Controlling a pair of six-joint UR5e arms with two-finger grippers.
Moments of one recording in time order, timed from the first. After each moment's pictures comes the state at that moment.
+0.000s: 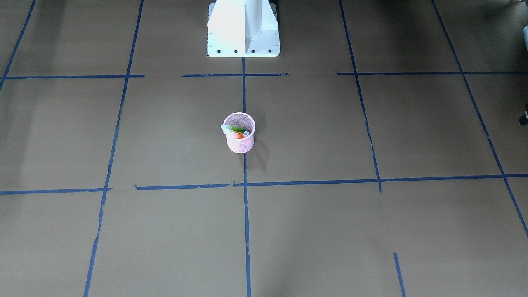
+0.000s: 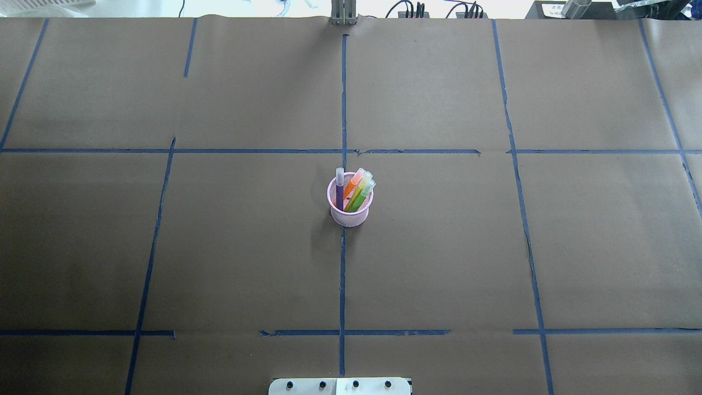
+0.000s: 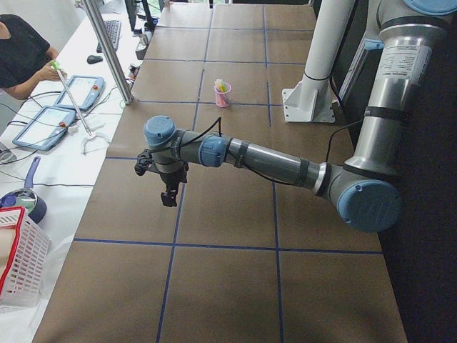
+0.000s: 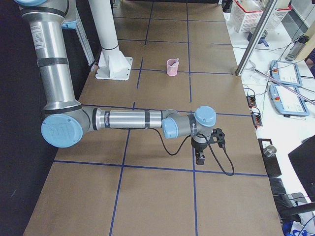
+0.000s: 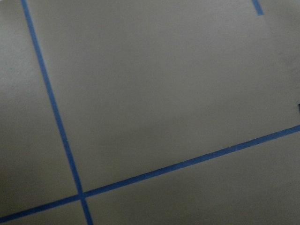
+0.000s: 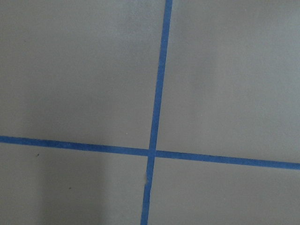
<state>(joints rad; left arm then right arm) -1.47 -1.73 -1.66 -1.42 -2.38 0.03 1.50 -1.43 1.47 -1.51 2.25 0.02</state>
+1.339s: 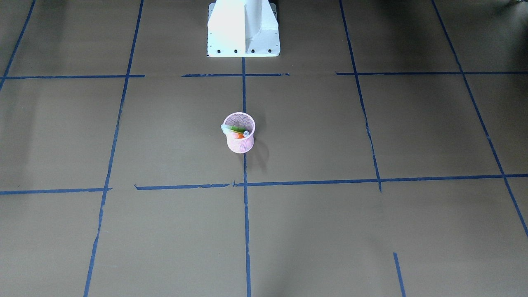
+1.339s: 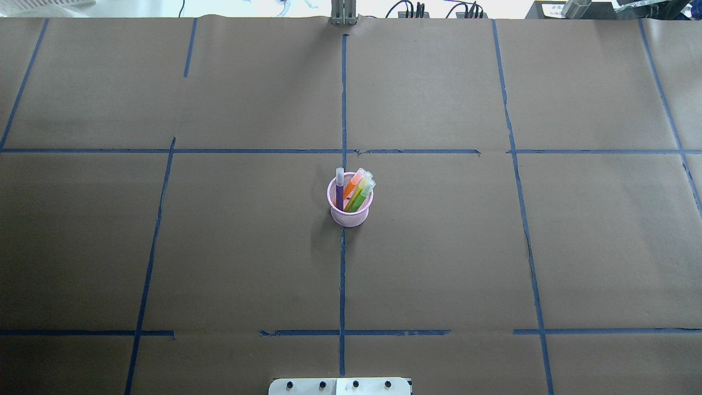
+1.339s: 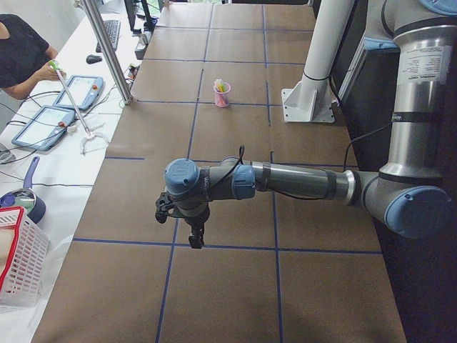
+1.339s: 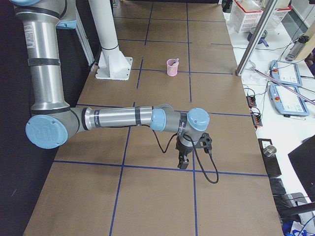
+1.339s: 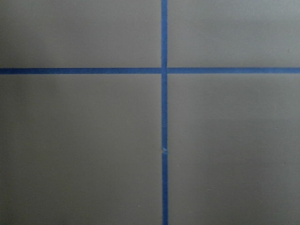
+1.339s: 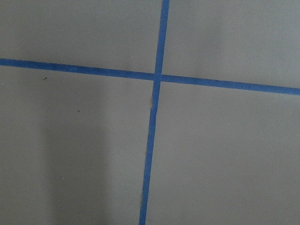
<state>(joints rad) -1.58 -1.55 -1.69 -1.40 -2.38 0.11 1.52 -1.52 1.62 -1.78 2.28 -0.12</state>
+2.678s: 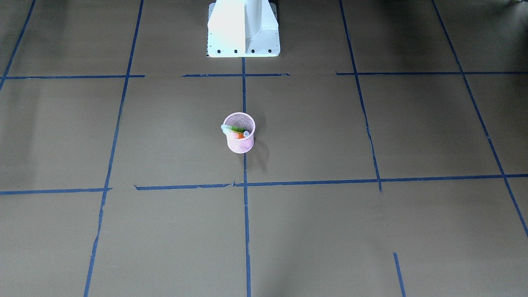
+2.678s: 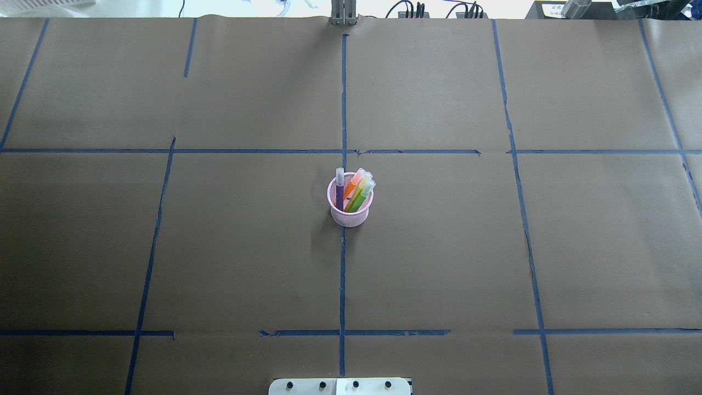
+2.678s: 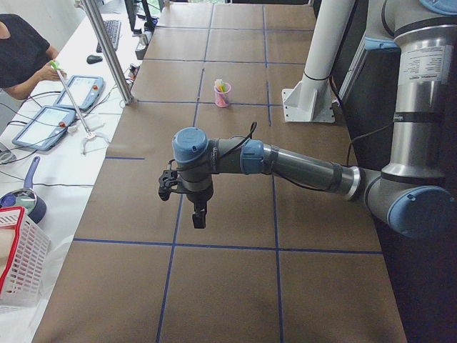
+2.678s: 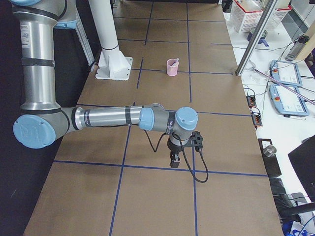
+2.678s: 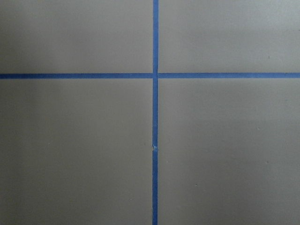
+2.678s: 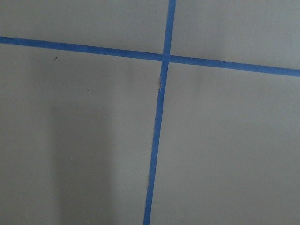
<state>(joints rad) -1.57 -1.55 -1.85 -1.32 -2.32 0.01 1.52 -1.59 1.71 -1.77 2.30 -0.13</state>
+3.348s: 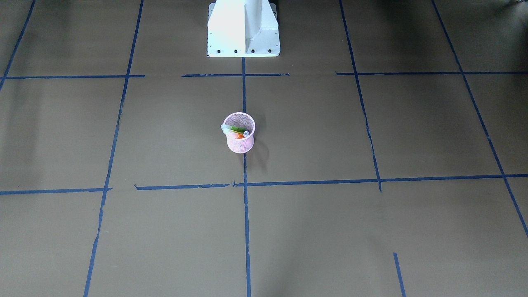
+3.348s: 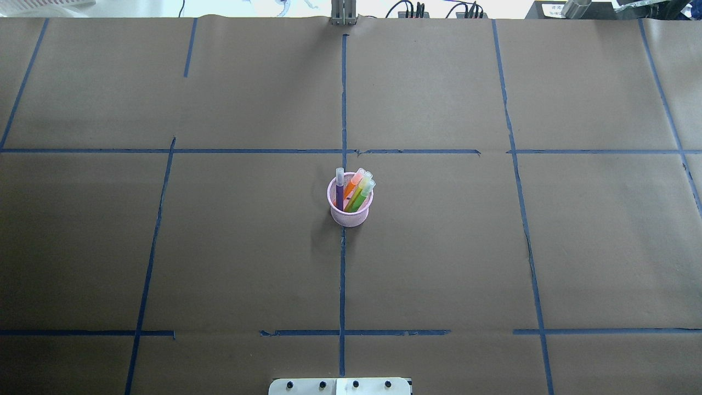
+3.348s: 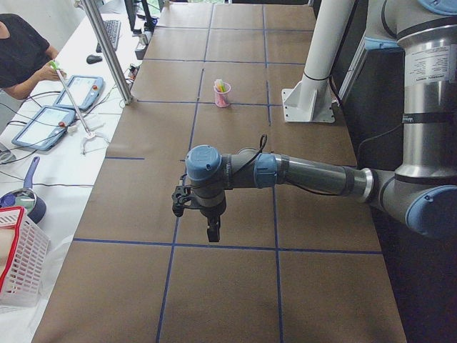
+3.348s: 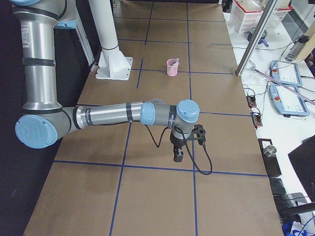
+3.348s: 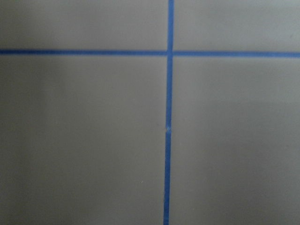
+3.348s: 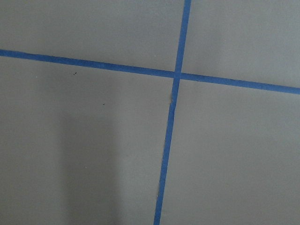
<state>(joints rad) -1.57 -1.45 -1.84 -1.37 -2.34 0.01 1.52 -1.58 1.74 -1.78 2.30 -0.11</state>
